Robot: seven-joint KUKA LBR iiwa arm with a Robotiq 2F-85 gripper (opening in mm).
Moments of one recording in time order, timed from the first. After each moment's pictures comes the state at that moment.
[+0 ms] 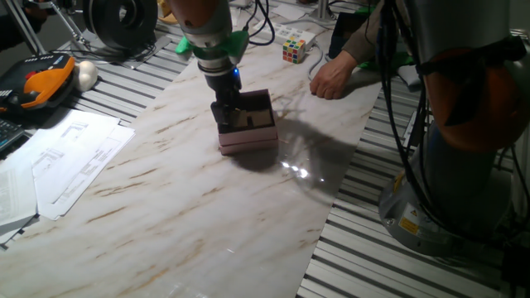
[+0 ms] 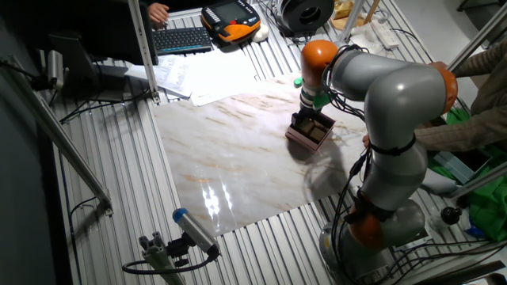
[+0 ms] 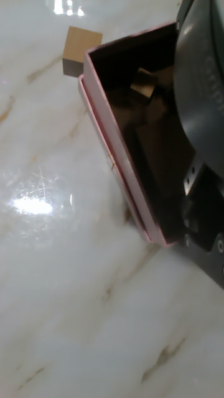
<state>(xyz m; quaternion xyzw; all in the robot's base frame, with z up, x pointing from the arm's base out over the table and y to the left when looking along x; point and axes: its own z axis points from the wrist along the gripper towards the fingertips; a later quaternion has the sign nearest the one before) 0.499 -0.027 0.080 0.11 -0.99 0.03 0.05</state>
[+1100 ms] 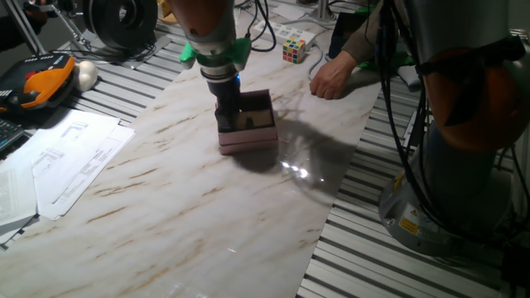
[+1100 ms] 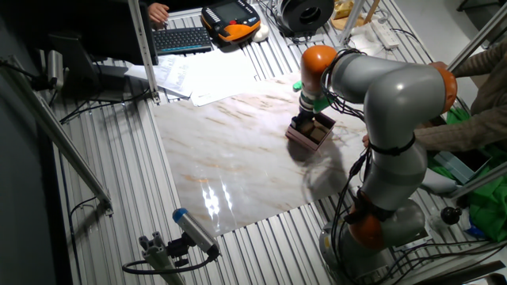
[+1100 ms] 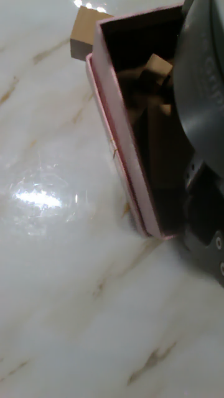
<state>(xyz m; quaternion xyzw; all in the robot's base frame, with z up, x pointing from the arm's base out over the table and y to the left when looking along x) 0.500 -0.024 0.073 0.16 -0.99 0.03 0.04</state>
